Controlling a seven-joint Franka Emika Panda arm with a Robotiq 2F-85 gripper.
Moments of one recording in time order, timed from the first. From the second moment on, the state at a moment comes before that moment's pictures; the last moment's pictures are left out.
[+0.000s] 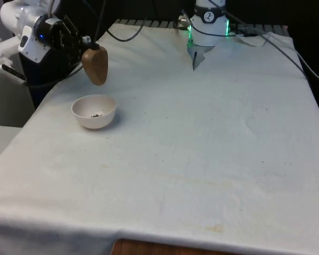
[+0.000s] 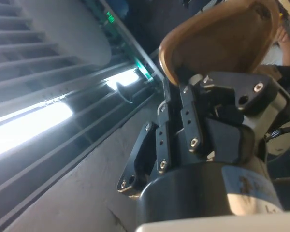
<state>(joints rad) -0.19 1.08 -0.92 -1.54 1.91 0.90 -0.90</state>
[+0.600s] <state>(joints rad) -0.22 1.12 -0.93 -1.53 2.00 0.81 -0.88</state>
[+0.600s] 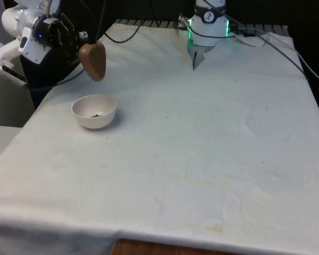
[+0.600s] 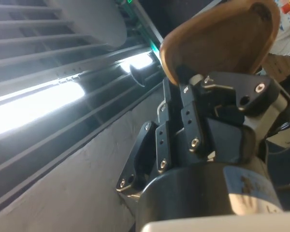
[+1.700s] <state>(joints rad) -0.21 1.13 -0.94 -1.53 2.00 0.79 -0.89</state>
